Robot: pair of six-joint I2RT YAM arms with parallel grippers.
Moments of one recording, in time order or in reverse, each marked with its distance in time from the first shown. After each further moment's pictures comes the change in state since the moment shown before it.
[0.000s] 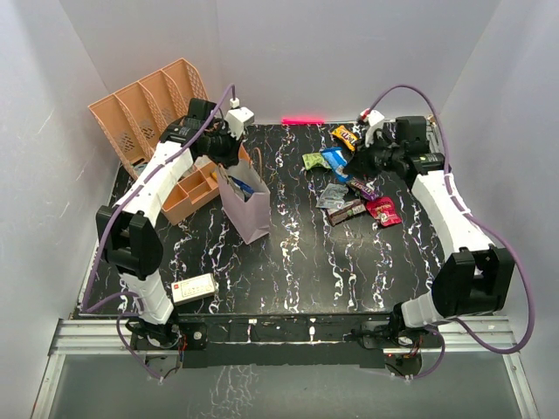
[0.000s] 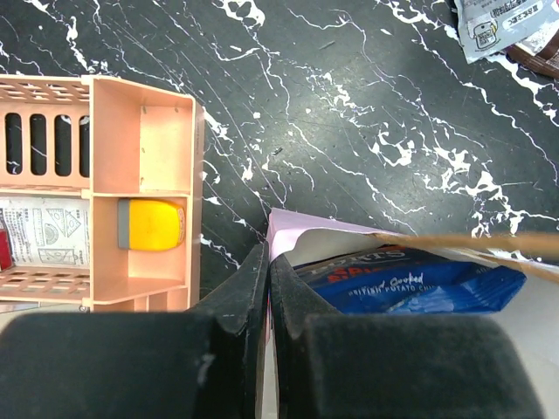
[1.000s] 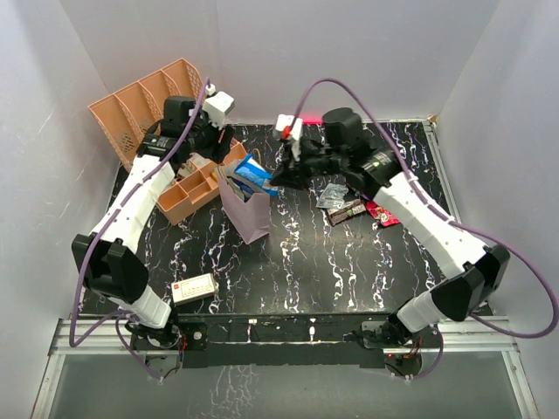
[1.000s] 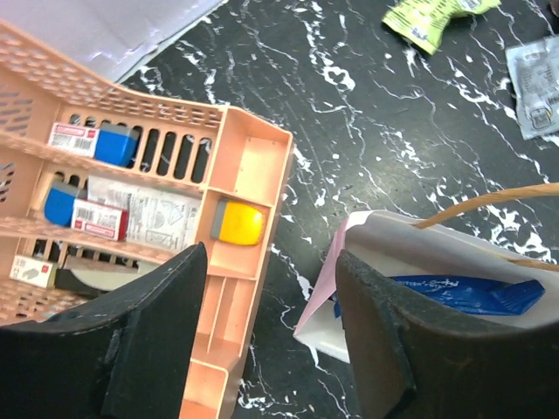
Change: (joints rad) left arm 0.034 -0.183 -0.098 0.161 -0.130 -0.044; right arm 0.534 0.008 0.276 -0.052 -0.043 -0.084
